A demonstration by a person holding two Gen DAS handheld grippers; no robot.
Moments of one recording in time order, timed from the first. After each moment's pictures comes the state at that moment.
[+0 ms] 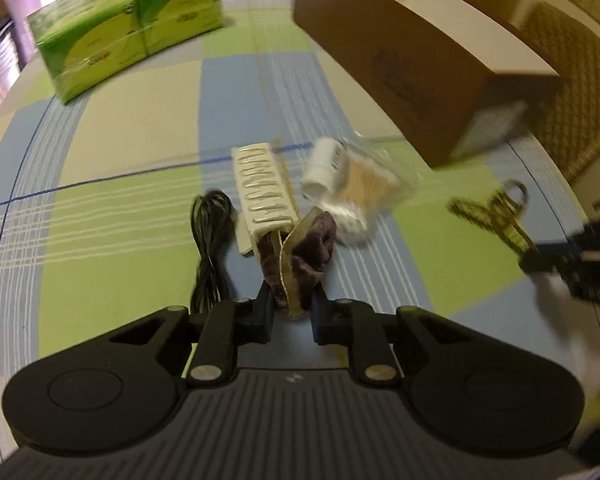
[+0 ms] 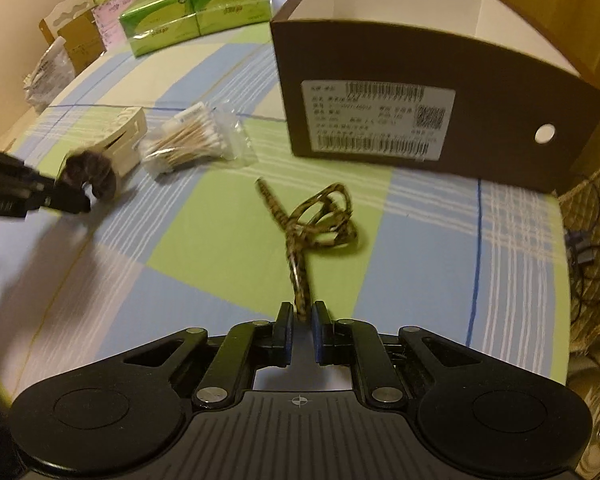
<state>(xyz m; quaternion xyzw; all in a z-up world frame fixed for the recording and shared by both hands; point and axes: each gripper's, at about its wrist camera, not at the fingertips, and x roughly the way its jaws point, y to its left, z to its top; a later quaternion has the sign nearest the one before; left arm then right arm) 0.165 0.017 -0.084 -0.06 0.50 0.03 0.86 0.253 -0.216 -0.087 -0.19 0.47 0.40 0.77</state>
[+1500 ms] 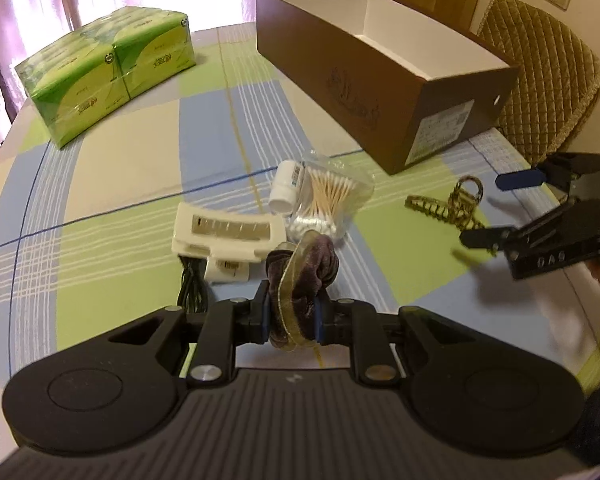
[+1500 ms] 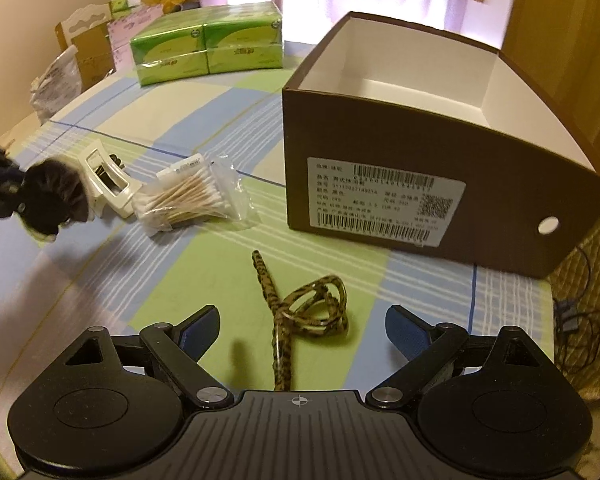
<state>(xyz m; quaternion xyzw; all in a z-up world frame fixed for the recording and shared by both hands) 0.152 -0.002 -0.054 -0.03 0.47 0.01 0.88 0.266 -0.189 -0.082 -0.21 0.39 0.42 0.80</state>
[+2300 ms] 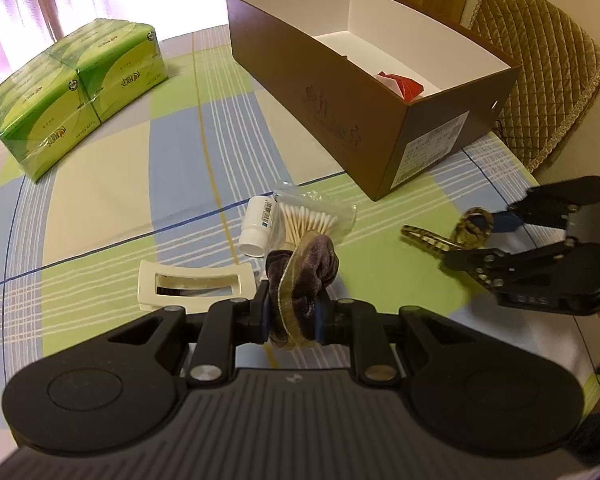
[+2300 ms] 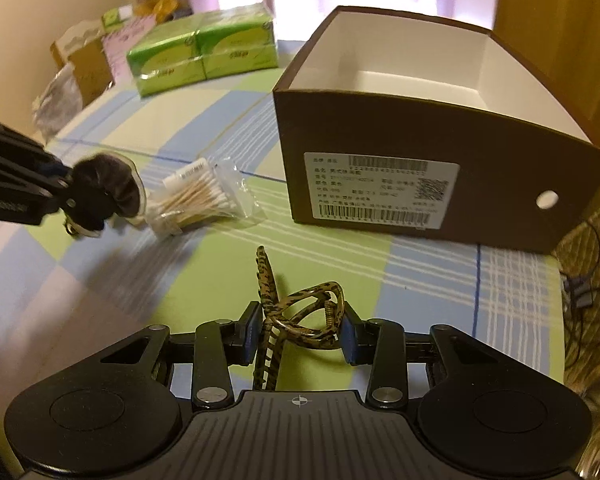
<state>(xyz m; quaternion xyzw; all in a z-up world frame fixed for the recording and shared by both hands) 0.198 -0.024 -0.047 0.00 0.49 0.00 0.87 0.266 -0.205 -0.072 -0.16 0.41 0.42 0.79</state>
